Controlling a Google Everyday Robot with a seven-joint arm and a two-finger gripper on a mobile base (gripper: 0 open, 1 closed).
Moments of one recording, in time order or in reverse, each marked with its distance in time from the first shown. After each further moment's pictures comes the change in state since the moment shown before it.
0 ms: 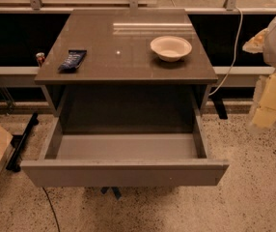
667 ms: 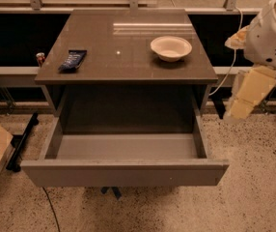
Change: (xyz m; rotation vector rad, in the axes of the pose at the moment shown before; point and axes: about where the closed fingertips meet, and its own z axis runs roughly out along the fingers) arm -0.035 -0.015 0.016 0.007 -0.118 -0.017
